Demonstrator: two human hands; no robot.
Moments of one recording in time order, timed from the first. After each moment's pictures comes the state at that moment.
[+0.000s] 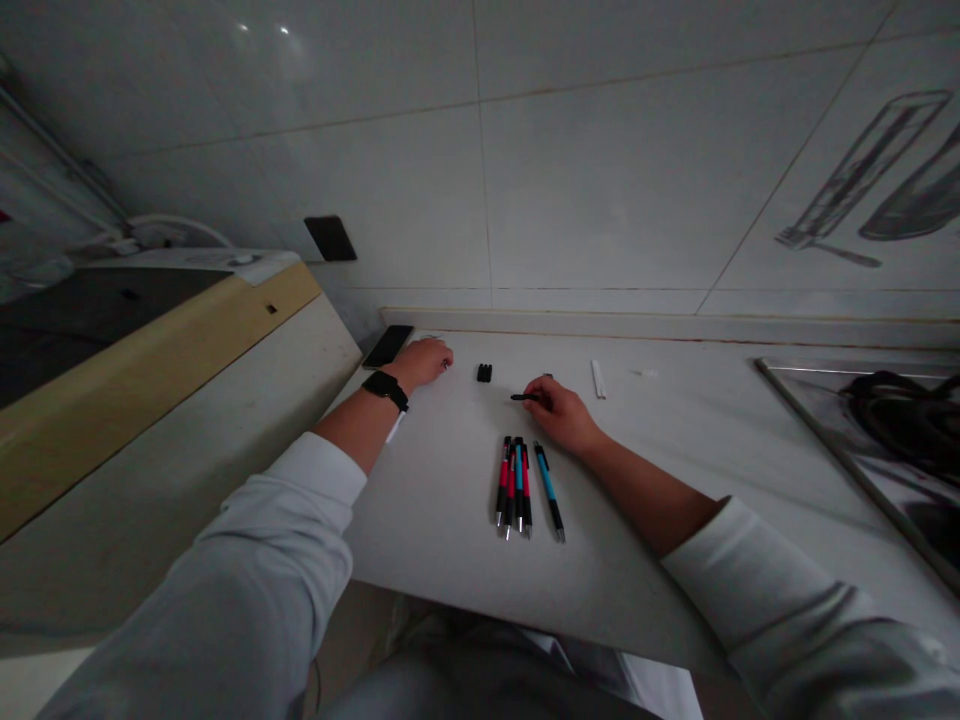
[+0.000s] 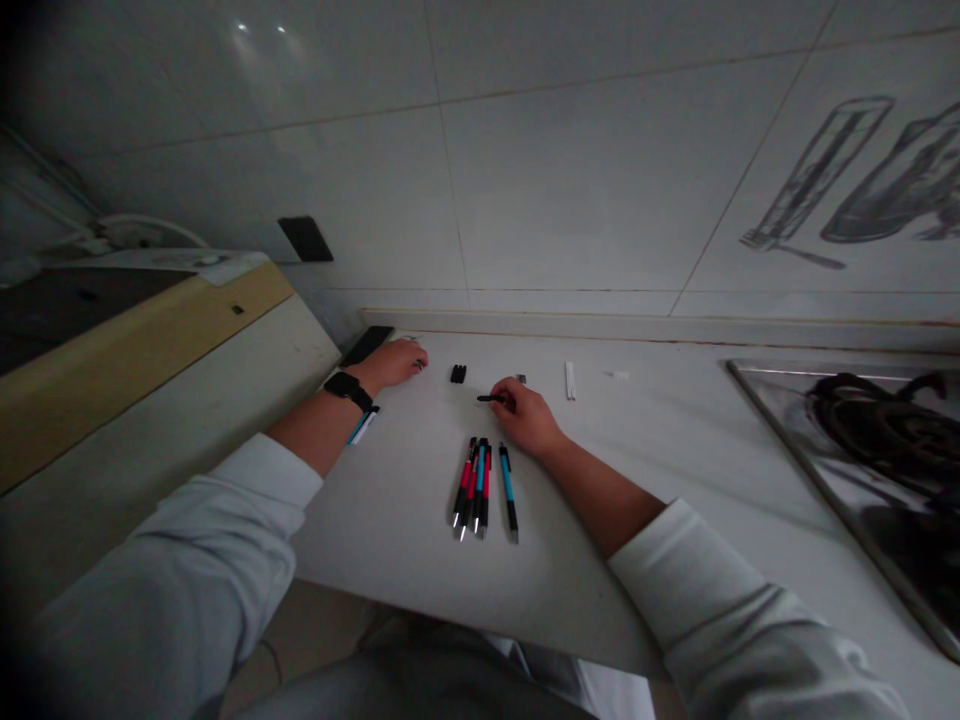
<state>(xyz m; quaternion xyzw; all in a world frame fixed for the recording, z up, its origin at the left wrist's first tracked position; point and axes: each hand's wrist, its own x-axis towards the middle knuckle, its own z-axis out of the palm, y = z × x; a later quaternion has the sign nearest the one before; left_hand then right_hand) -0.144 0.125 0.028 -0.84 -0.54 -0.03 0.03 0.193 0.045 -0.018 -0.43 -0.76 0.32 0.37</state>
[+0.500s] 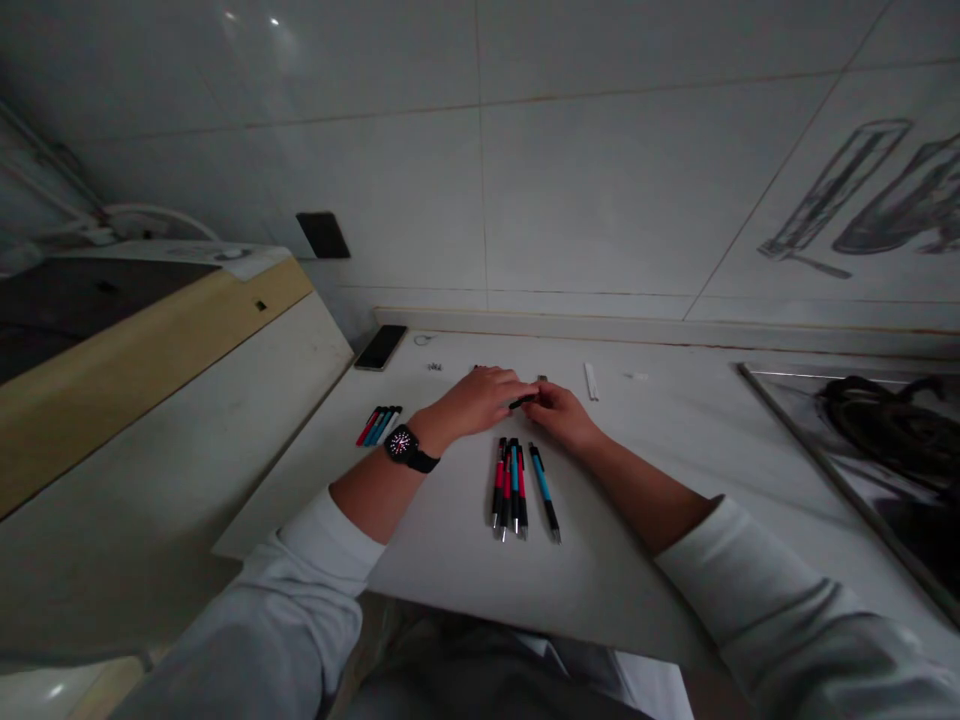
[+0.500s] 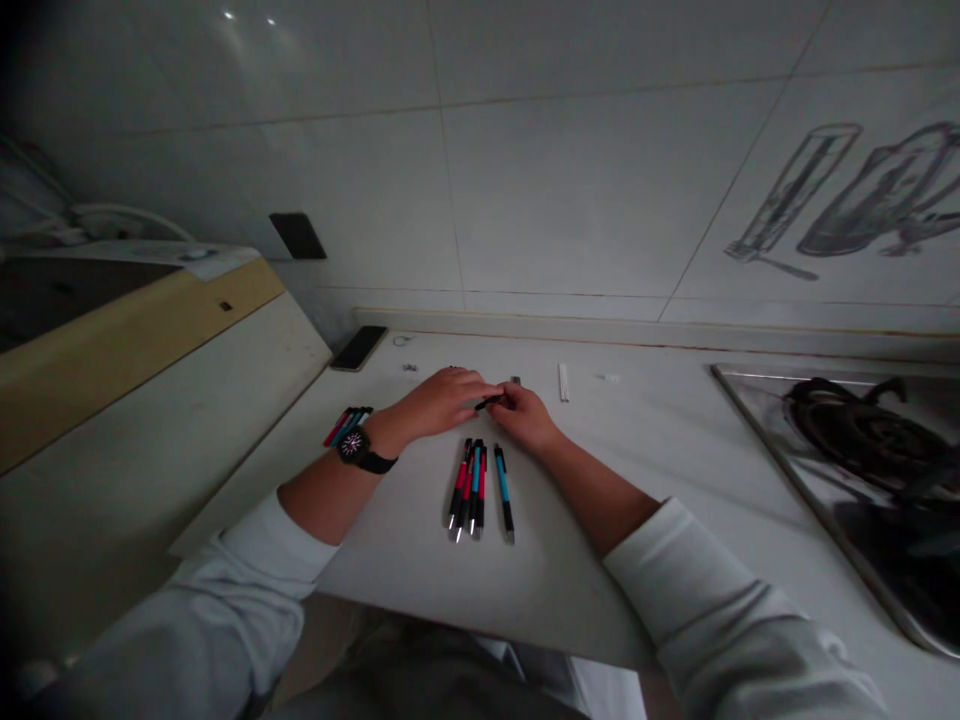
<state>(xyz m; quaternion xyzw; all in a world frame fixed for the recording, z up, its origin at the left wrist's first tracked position) -0.019 0.033 0.048 -0.93 -0.32 -0.17 -0.01 0.192 0.048 -0.013 -0.40 -0.69 0.47 0.39</state>
